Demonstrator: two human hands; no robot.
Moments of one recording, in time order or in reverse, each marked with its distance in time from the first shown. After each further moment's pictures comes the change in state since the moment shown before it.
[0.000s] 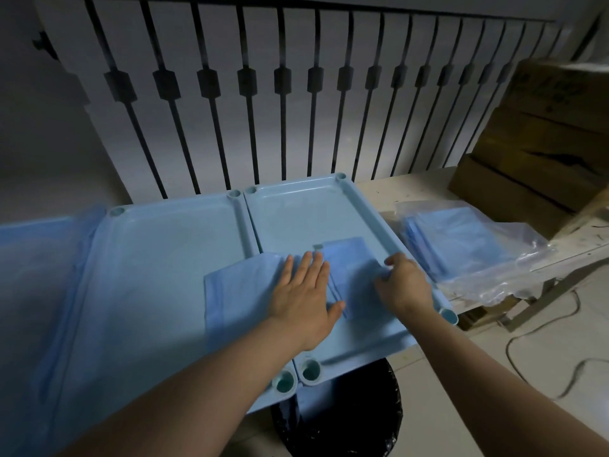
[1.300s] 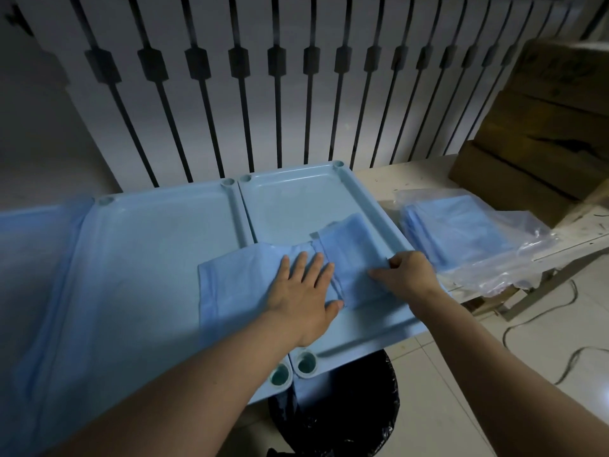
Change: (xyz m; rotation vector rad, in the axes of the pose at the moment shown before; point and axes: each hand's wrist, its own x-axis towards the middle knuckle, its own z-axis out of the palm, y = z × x) left_hand 0.005 0.004 0.010 0.075 -0.128 0.057; right_hand 0.008 0.010 -0.007 0.285 -0.083 0.097
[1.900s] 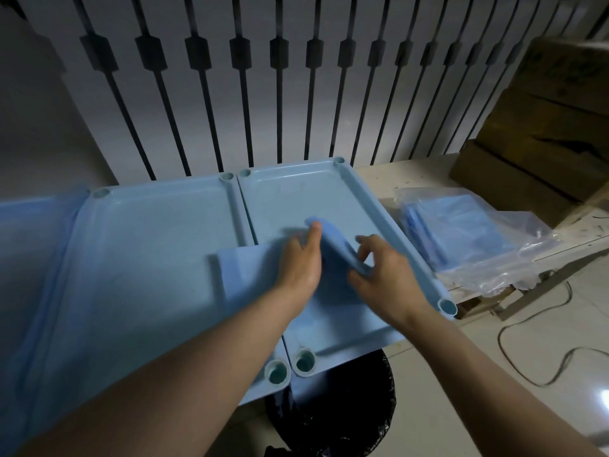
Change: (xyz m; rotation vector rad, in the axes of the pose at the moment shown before) left_hand 0.033 0.001 -0.023 -1.619 0.314 -0.520; right_hand -0.045 -0.027 0.007 -0.083 0.018 -0.507
